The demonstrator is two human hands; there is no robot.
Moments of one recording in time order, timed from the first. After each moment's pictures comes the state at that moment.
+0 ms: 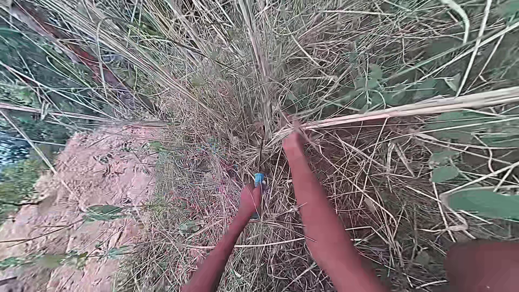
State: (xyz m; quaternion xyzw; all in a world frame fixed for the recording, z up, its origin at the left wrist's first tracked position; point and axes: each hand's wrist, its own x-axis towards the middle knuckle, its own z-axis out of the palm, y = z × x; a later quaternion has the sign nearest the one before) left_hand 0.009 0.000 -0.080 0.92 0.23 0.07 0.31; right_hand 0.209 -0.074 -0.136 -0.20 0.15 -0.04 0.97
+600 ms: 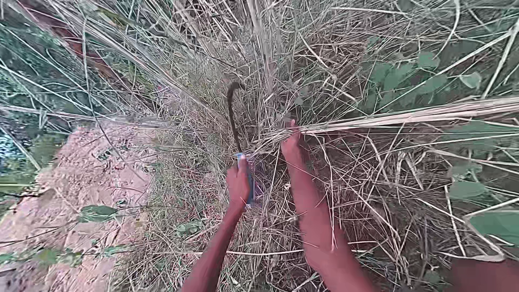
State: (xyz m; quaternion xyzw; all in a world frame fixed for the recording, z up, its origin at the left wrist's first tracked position) left_hand 0.055 0.008 -0.053 0.86 0.27 0.14 0.41; right_hand 0.237 -0.052 -0.156 -0.14 0.16 -0.01 0.98
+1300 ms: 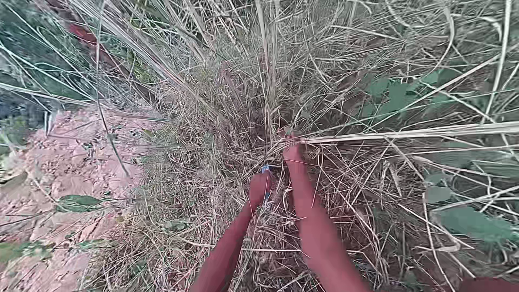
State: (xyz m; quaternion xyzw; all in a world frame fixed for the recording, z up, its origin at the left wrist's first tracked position) left_hand 0.089 -0.022 -0.103 0.86 0.34 -0.13 0.35; right_hand 0.239 -0.072 -0.188 -0.26 0.10 0.00 0.96
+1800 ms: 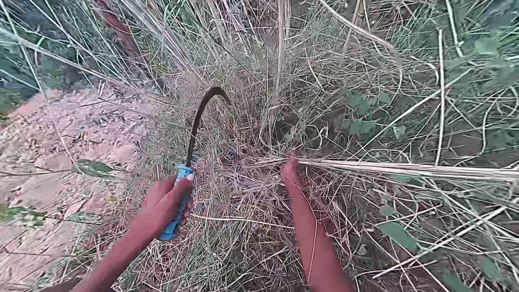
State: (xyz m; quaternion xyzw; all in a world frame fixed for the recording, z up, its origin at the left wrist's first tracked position) left_hand -0.112 0.027 0.070 0.88 0.27 0.06 0.38; right_hand 0.128 -0.105 -0.183 -0.37 0.19 0.05 0.91
